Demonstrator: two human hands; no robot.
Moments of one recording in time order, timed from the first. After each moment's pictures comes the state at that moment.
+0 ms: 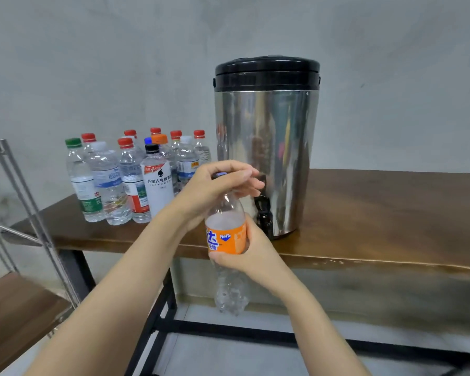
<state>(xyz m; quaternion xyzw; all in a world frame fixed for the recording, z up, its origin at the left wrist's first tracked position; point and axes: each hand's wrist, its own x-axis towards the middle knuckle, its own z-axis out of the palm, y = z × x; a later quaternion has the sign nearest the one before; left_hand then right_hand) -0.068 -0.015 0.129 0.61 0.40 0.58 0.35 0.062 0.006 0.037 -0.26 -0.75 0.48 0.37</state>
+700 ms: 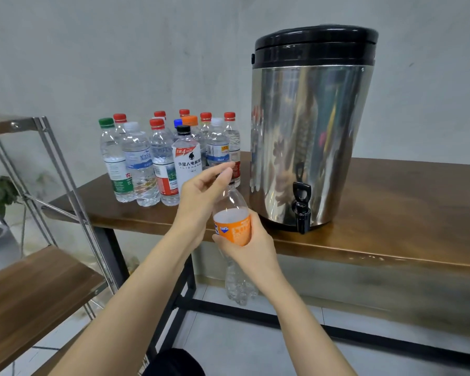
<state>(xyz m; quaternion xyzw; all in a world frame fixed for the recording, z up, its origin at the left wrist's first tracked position) -0.123 -0.033 0.072 0.45 0.50 0.70 0.25 -0.008 -0.001 -0.003 -0.35 -0.73 0.44 0.39</state>
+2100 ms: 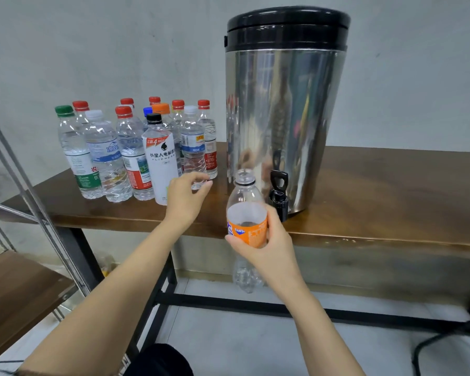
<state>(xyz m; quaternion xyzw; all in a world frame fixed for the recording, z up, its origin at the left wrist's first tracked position) -0.159 0.032 0.024 0.54 0.68 0.49 0.00 0.049 -0.003 -0.008 -0.34 -0.69 0.44 0.47</state>
